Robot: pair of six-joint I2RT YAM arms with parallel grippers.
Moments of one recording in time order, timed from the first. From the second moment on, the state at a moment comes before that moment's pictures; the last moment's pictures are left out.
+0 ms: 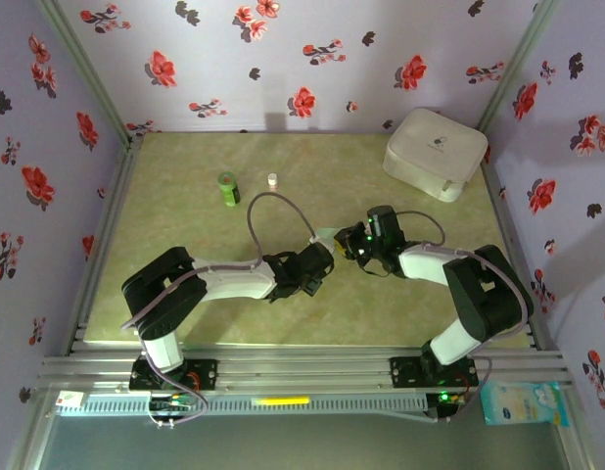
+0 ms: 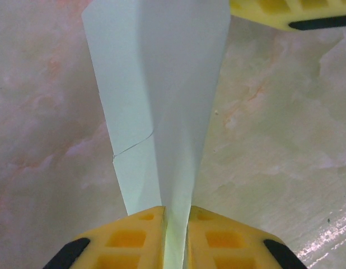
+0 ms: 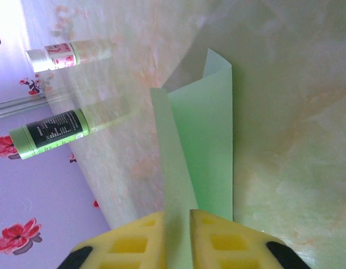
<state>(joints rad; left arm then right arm) -1.08 1.77 0.98 -0.18 -0.36 -0.27 0.44 1.57 0.63 0.23 -0.42 1.36</state>
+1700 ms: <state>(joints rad) -1.10 1.81 1.00 -0.22 -0.41 -0.24 0.43 1.57 0.65 0.17 -0.44 1.33</state>
